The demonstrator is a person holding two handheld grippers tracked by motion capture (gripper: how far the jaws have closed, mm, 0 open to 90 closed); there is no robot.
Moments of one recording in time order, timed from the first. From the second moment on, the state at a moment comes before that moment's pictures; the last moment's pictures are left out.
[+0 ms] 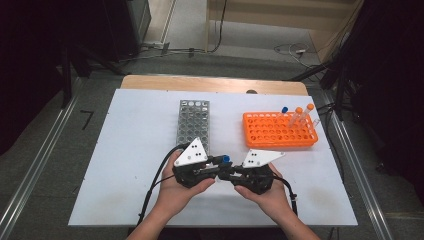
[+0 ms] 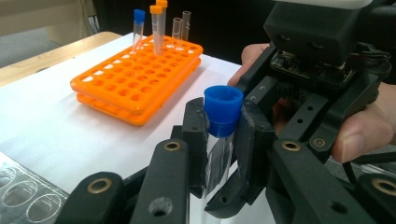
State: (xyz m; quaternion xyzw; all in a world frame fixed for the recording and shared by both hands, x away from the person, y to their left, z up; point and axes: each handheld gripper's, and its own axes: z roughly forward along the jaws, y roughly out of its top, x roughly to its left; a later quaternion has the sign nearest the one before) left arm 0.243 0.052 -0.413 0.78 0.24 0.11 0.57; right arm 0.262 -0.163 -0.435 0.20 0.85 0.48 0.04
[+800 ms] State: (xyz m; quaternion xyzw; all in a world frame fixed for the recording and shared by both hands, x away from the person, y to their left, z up) left arm 0.291 0.089 -0.392 0.73 0.31 0.15 0.59; right arm 0.253 -0.259 -0.432 0.27 0.80 0.53 0.11
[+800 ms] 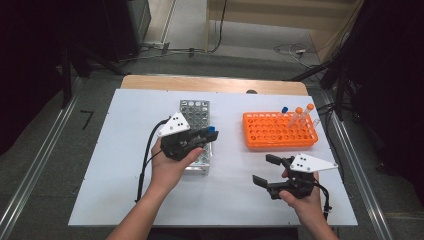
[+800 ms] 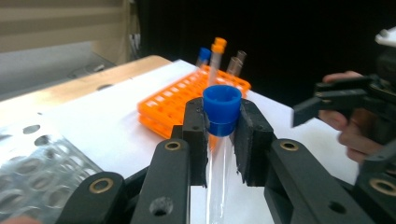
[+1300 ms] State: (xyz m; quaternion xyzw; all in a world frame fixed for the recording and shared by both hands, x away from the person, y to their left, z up) left arm 0.341 0.115 -0.384 0.70 0.35 0.17 0.60; right arm 0.248 -0.317 -0.449 0.31 0.78 0.52 0.12
